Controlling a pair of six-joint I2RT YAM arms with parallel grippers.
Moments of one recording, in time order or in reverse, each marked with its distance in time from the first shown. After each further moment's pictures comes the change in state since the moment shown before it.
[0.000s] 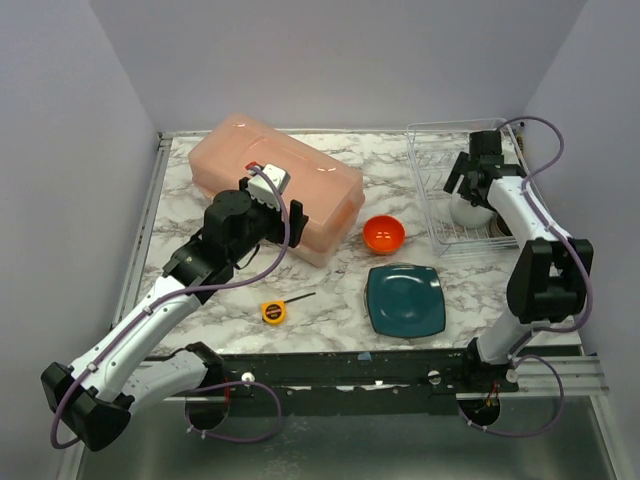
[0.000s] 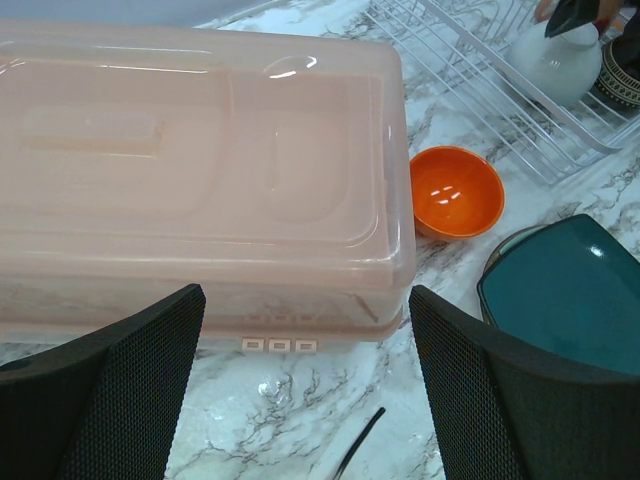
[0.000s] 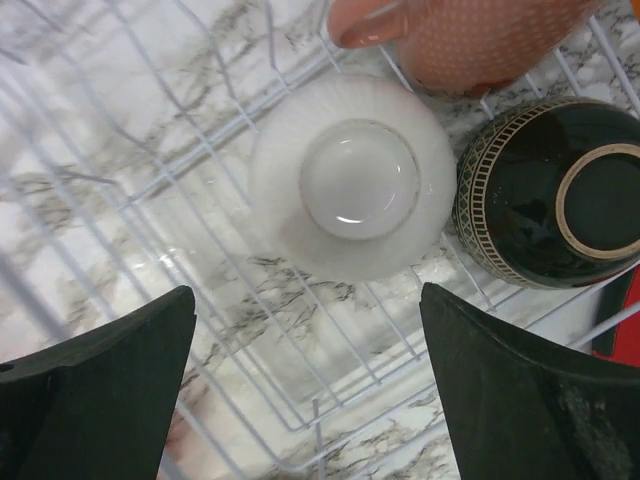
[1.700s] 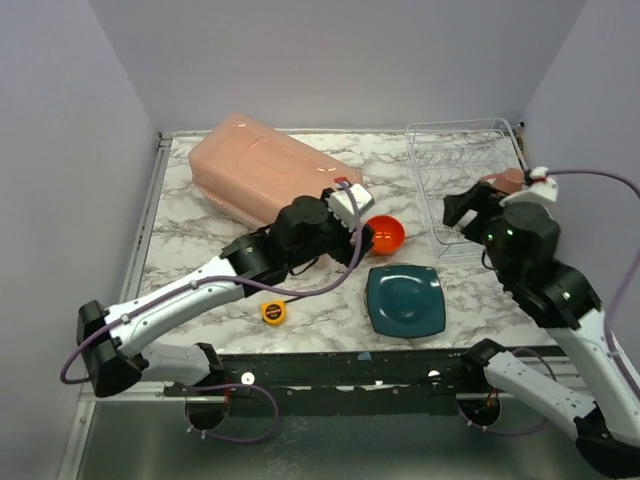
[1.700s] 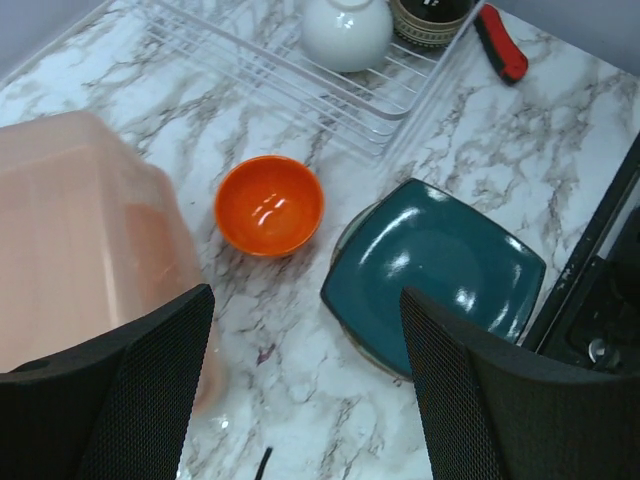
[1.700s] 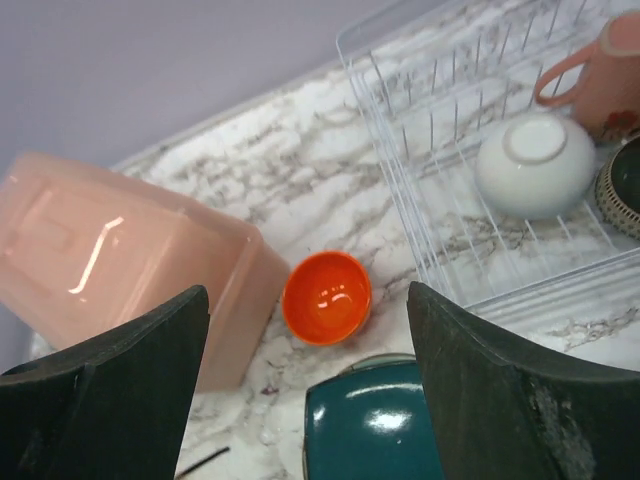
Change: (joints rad) left arm -0.342 0.233 0.186 0.002 -0.029 0.030; right arm 0.549 -0.875 -0.243 -0.048 0.181 0.187
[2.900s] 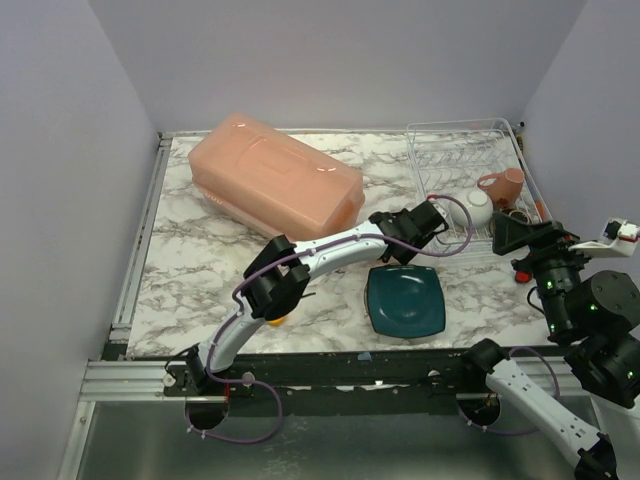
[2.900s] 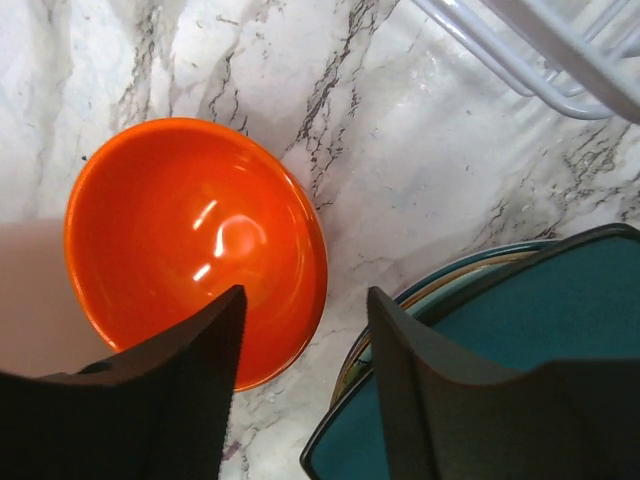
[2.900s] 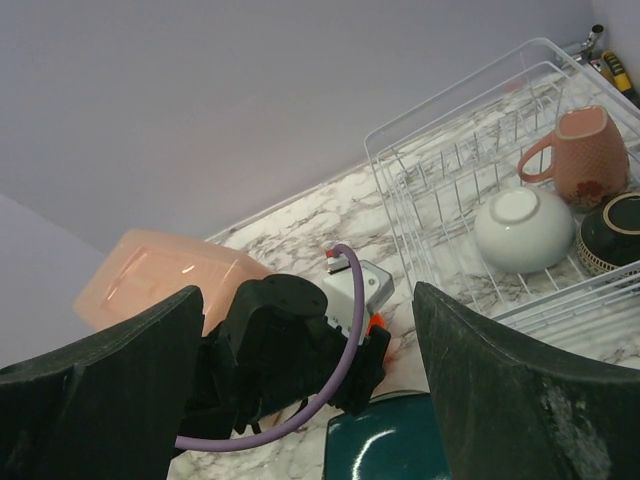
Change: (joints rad) left arm -0.081 1.076 0.827 -0.386 -0.238 -0.068; right arm 0.000 -0.415 -0.020 -0.006 0.060 -0.064
